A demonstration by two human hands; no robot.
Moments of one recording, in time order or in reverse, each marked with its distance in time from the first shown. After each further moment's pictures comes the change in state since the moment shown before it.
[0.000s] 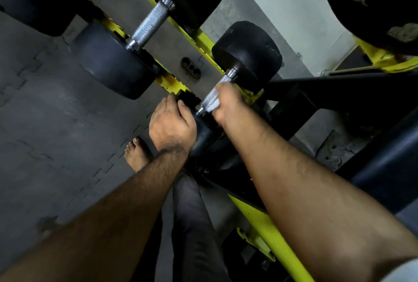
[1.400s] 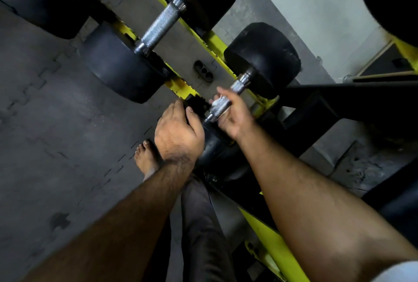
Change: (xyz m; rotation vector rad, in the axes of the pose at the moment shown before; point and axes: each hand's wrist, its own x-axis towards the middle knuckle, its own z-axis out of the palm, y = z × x) left_hand -0.003 0.001 0.002 0.007 0.047 0.019; right_hand 0.037 0.024 -0.016 0.351 -0.399 0.092
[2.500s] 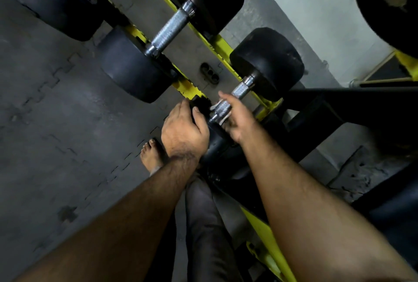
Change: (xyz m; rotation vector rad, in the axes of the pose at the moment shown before) left_hand 0.001 0.001 -0.003 0.034 -0.024 0.003; right_hand -0.015 0.006 -0.001 -0.353 0.078 0.097
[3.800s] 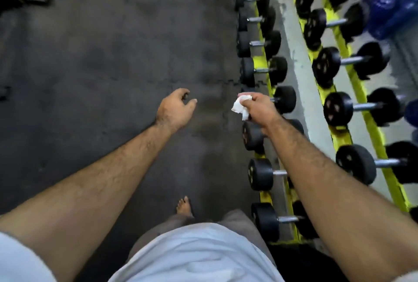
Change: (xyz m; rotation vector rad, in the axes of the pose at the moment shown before) left_hand -0.055 -0.187 -0.608 -0.483 0.446 -0.331; right_hand -0.431 -0.021 0.463 -1.104 -0.398 -0.899
